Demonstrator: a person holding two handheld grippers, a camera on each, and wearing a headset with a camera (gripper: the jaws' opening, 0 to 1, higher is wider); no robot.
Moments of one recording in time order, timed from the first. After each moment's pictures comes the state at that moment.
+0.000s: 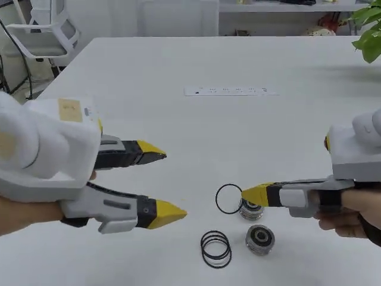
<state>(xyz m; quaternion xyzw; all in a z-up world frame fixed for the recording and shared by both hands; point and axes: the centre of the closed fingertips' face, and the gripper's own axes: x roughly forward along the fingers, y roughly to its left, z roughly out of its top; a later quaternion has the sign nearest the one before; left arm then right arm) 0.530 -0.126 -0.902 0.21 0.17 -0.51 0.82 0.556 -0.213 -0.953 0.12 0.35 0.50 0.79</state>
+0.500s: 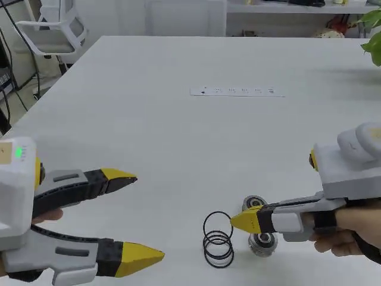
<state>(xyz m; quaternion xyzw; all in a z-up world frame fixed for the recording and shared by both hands) 0.497 -0.097 -0.921 0.09 0.17 -0.48 0.85 0.519 -0.193 -0.968 0.10 0.39 0.55 0.73</state>
